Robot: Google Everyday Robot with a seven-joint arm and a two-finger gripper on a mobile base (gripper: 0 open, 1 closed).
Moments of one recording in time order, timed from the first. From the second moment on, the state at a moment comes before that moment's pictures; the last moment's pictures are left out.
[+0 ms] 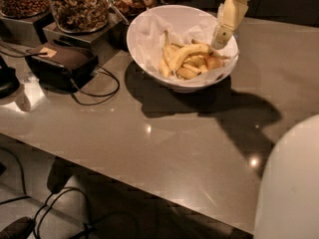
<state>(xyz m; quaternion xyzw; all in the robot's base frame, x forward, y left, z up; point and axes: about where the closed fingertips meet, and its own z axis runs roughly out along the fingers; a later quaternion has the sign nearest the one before) 0.633 -0.148 1.001 -0.62 0.76 0.02 0.20</state>
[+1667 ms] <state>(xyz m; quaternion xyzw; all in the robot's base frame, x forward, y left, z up) 0.675 -0.137 0.978 -0.64 0.75 -0.01 0.18</state>
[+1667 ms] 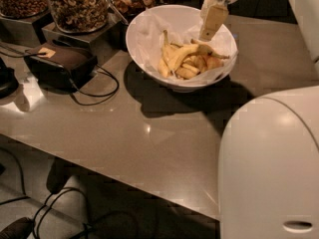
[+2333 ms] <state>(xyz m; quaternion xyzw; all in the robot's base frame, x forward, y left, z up) 0.673 -0.125 0.957 -0.66 0.74 -0.02 0.14</state>
